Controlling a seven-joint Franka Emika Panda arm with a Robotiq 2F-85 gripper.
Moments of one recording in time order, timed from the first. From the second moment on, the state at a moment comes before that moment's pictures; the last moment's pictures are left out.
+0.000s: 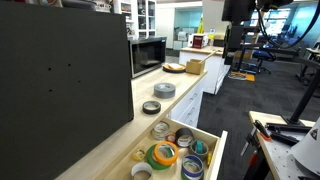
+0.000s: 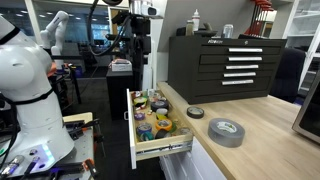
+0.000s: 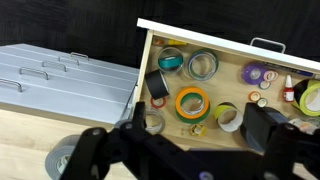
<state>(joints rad) 0.02 -0.59 -0.02 -2.50 -0.02 1.91 0.02</state>
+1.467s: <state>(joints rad) 0.07 -0.19 0.10 -2.61 -0.03 2.50 0.01</state>
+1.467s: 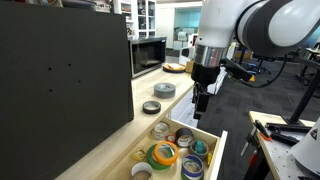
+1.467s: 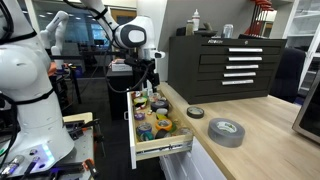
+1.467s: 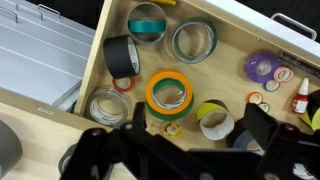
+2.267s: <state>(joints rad) 0.10 -0.10 0.12 -2.62 -0.03 2.58 0.00</state>
